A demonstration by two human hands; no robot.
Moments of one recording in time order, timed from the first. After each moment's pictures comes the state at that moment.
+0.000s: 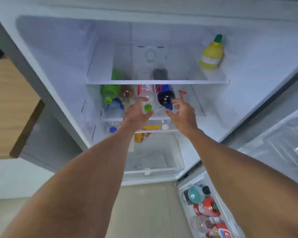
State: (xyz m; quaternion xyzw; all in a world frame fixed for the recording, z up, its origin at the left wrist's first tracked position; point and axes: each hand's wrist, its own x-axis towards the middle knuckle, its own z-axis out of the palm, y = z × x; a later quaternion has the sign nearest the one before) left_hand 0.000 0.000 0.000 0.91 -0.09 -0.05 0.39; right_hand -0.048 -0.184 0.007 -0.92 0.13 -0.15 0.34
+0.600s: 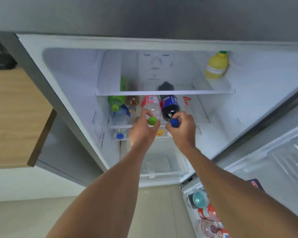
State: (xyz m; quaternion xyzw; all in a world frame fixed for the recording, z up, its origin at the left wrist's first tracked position) left_hand -0.046 -0.004 0.021 0.91 0.02 0.01 0.42; right_hand -0.075 -0.144 0.009 -0.88 0.16 -0.22 0.39
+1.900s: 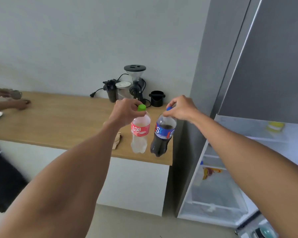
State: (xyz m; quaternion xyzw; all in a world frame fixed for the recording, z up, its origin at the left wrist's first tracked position) left_hand -0.153 0.529 0.353 0.92 -0.09 0.15 0.34; right_hand -0.142 0.293 0.378 -0.94 -0.04 -0.05 0.33
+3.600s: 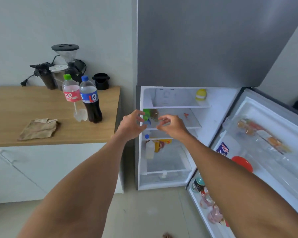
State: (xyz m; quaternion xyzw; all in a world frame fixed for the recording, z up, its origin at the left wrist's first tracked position) left_hand -0.232 0.250 0.246 0.90 -0.16 0.00 0.40; right_hand -0.271 0.052 0.242 -0.89 0.07 -0.07 0.44
